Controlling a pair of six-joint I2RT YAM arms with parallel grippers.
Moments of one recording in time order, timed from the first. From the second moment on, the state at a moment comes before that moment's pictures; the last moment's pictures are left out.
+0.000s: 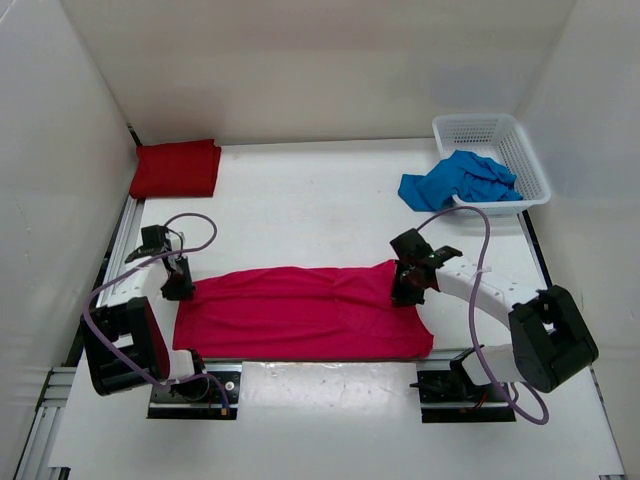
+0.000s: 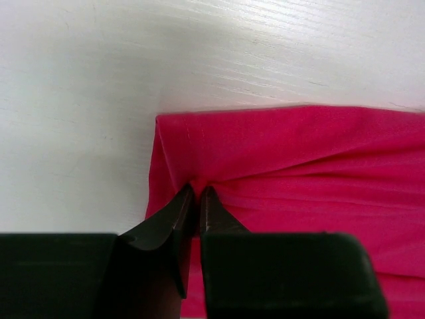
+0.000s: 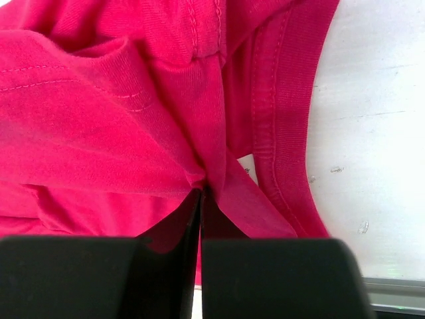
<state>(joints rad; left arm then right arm) 0.25 1.32 0.68 -0.60 0.03 0.00 0.56 1.34 0.72 -0.63 0.01 0.73</state>
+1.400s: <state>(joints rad) 0.26 1.16 0.78 -0.72 0.03 0.00 0.56 1.40 0.77 -0.63 0.01 0.70</state>
